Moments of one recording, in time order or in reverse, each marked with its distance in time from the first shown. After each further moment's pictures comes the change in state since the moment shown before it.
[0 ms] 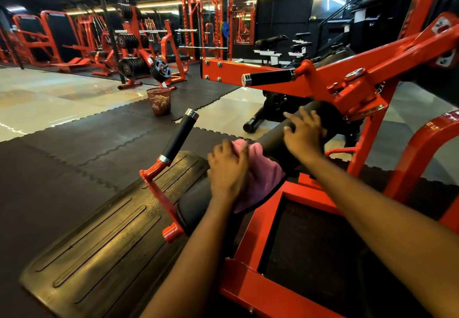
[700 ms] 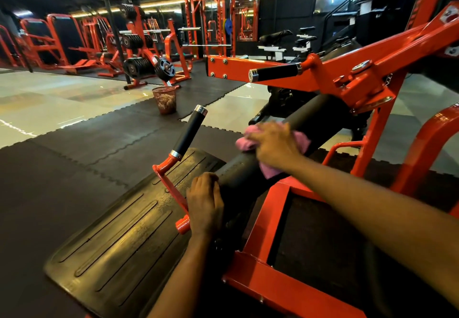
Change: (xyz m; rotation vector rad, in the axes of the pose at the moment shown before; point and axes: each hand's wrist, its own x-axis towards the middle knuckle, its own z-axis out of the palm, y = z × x) left_hand -0.068 -0.095 -0.035 -0.093 0.127 0.124; right_hand -0.037 -0.057 0.024 -0.440 -0.200 -0.548
